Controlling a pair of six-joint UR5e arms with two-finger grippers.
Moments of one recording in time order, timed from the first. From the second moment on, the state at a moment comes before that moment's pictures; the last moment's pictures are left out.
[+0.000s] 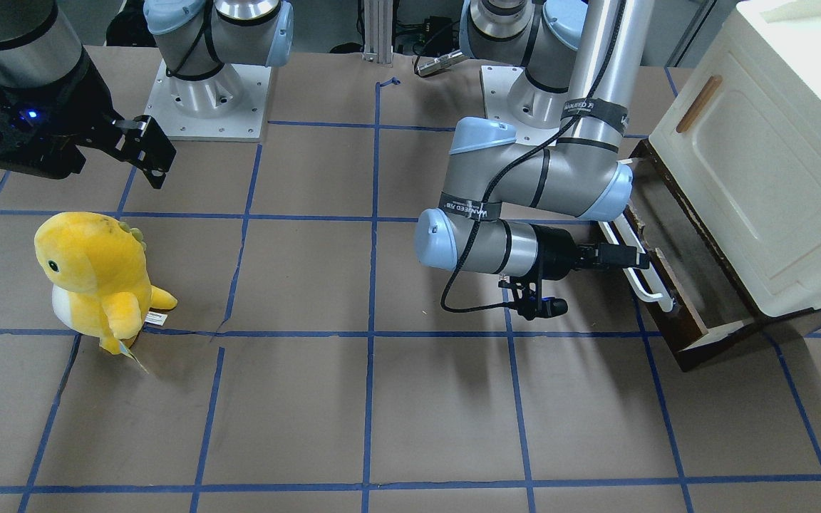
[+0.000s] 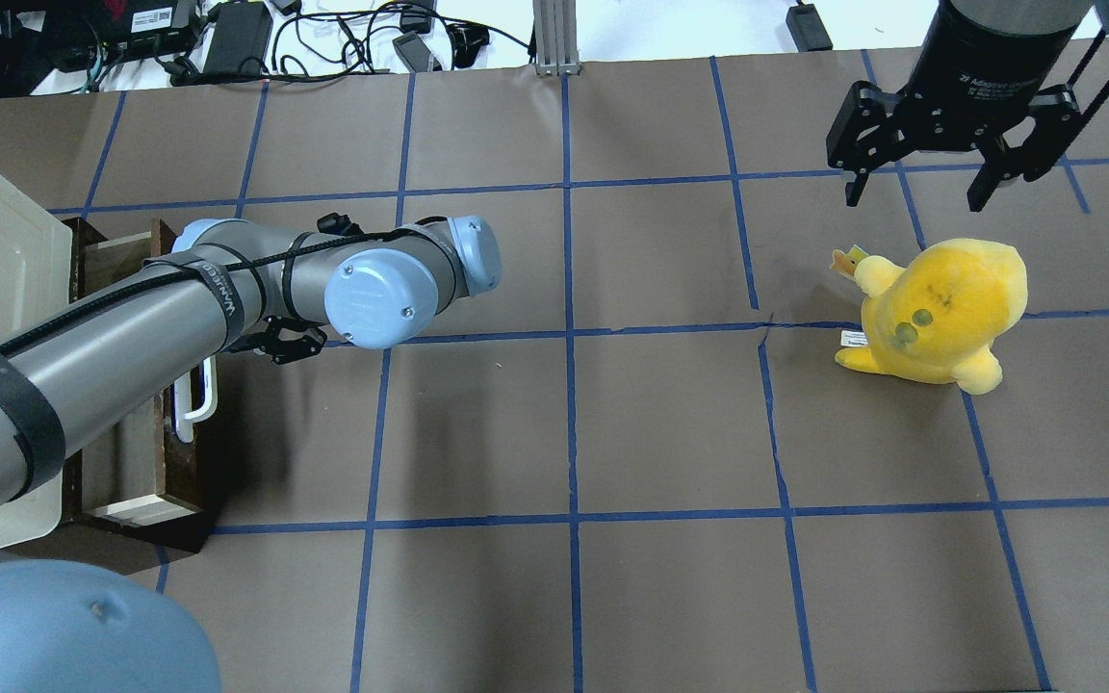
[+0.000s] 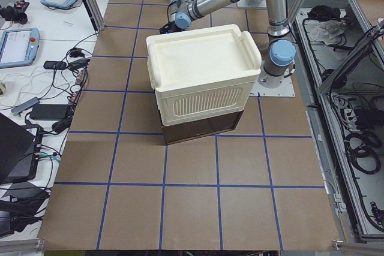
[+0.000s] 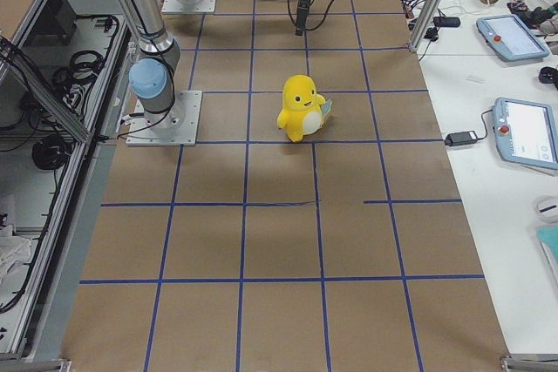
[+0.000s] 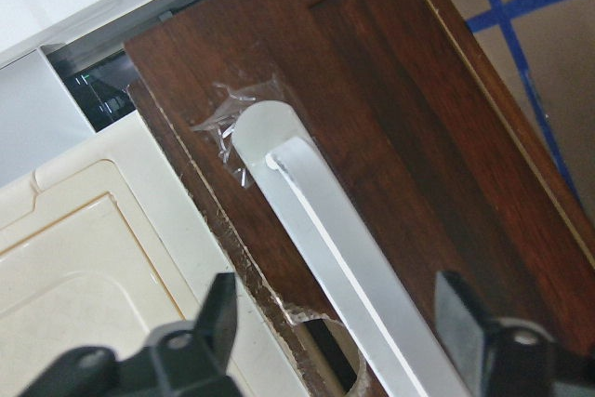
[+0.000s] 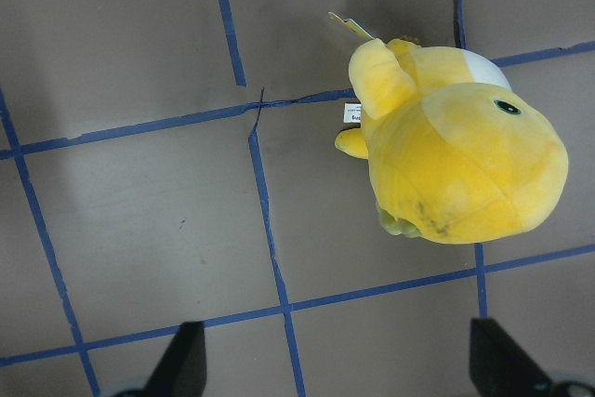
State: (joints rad) left arm -1.80 -1.99 -1.76 -1.68 2.69 -0.34; right arm 1.51 -1.53 1.48 -1.44 -1.63 0.11
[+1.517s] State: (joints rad) left arm -1.63 -1.50 -1.53 -1.64 1.57 -0.06; right arm 1.51 -1.53 1.48 -1.44 -1.63 0.11
